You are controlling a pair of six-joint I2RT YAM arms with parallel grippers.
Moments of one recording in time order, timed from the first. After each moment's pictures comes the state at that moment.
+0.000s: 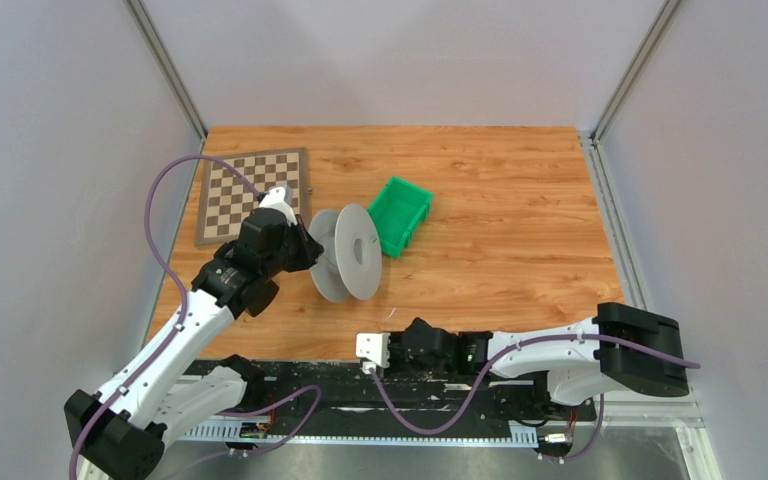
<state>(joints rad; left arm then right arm) -0.49 0.91 0.84 -0.51 -0.07 -0.61 1.39 1.35 0.51 0.35 0.09 -0.39</state>
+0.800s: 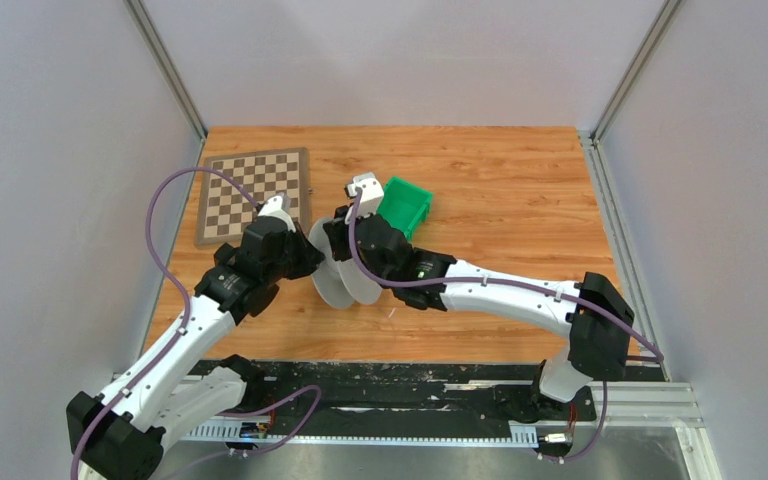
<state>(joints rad) -0.48 0.90 0.77 -0.47 -0.06 -0.69 1.17 1.60 1.26 0.17 0.48 0.41</state>
